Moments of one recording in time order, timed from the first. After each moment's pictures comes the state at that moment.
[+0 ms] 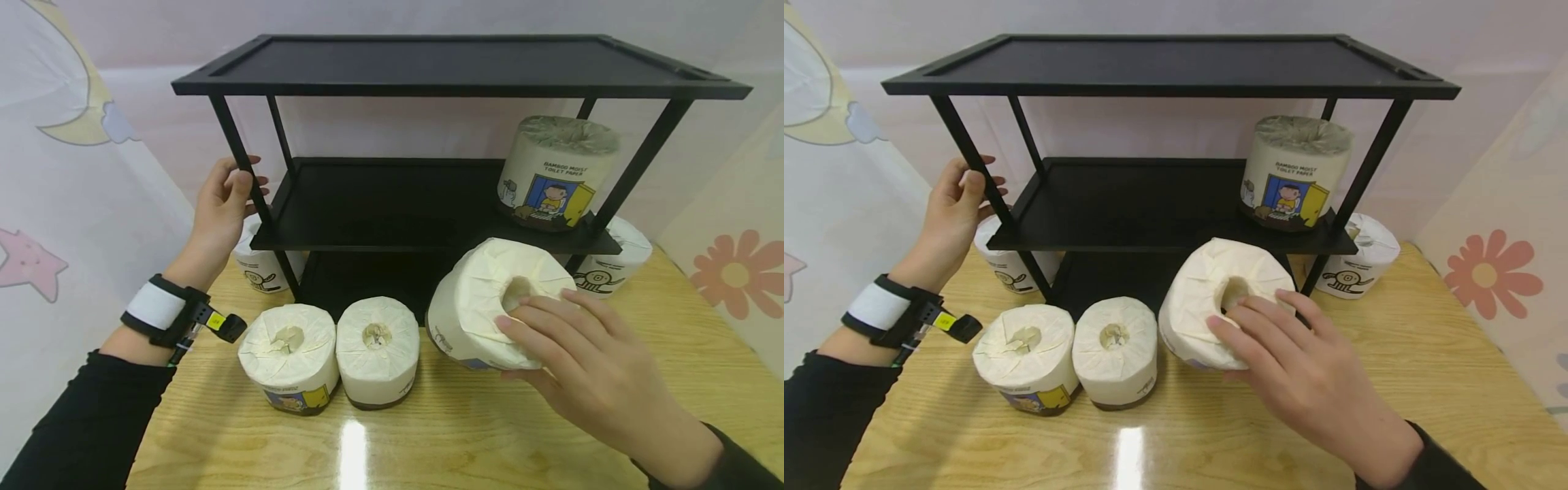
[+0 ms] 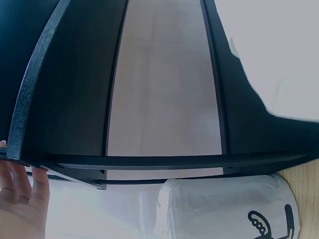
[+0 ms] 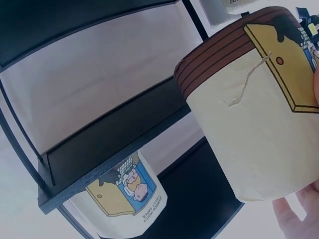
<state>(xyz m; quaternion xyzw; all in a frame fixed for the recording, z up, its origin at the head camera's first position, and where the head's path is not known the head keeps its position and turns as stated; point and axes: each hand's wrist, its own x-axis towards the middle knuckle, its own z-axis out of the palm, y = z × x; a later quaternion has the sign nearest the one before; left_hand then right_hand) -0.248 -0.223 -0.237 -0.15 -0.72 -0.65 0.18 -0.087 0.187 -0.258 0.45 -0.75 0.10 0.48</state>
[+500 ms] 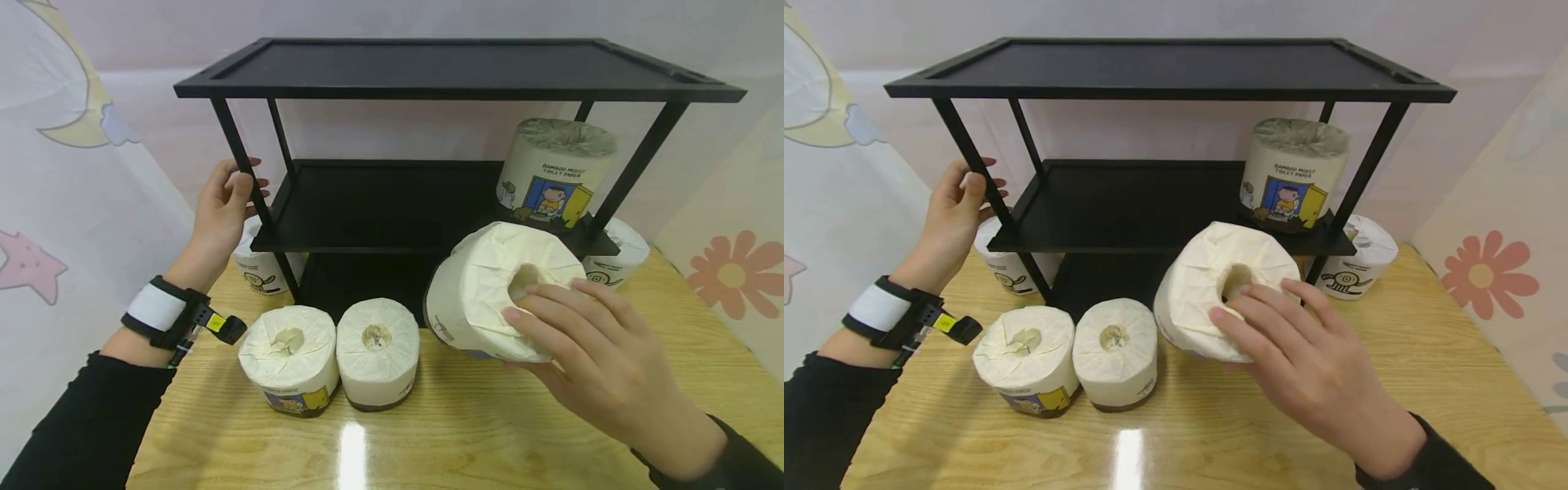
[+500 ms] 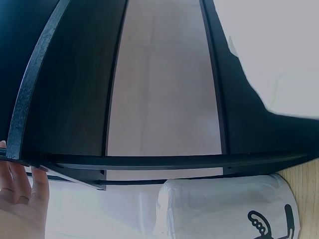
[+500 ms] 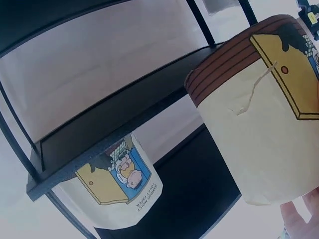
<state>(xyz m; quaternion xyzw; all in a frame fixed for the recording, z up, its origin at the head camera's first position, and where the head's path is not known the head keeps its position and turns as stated) -0.248 -0.224 -0.237 -0.15 -0.73 -0.64 0.18 -0.095 0.183 -0.250 0.44 -0.71 0.12 0.54</state>
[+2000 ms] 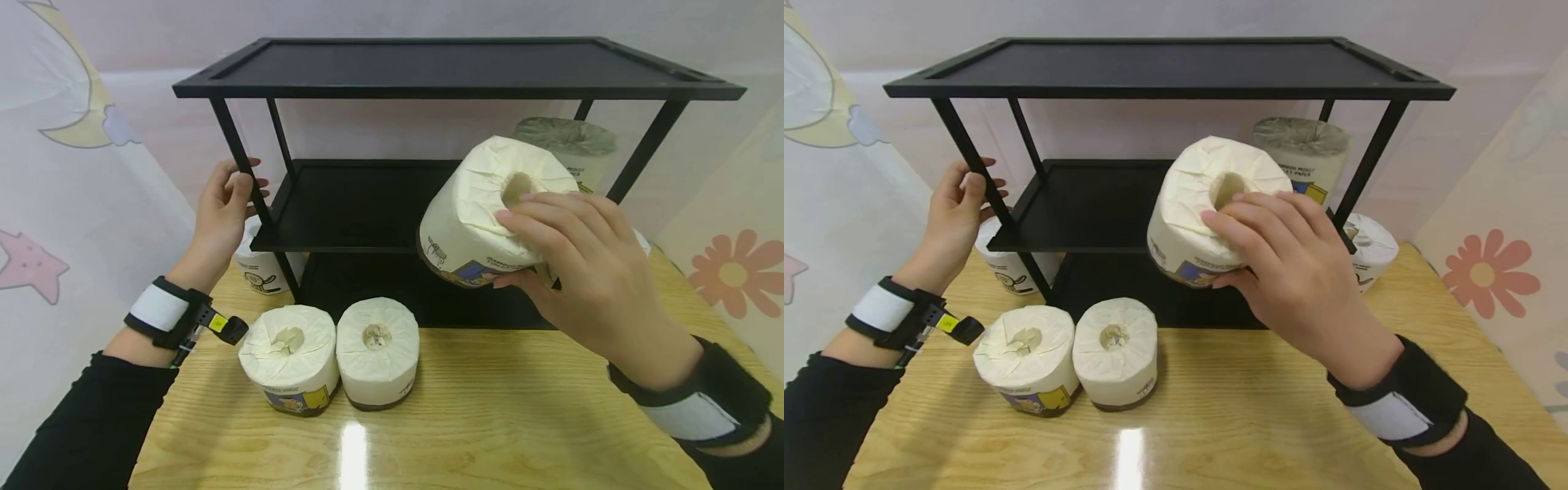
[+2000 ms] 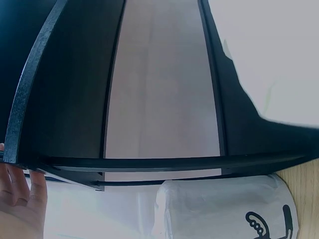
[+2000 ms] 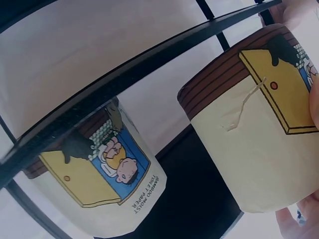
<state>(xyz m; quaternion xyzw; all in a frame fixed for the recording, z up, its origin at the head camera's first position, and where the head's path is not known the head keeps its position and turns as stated) -0.248 -0.221 -0.237 -0.15 -0.72 -0.65 0.18 -0.136 0.173 -0.209 0.40 -0.74 0.16 0.52</state>
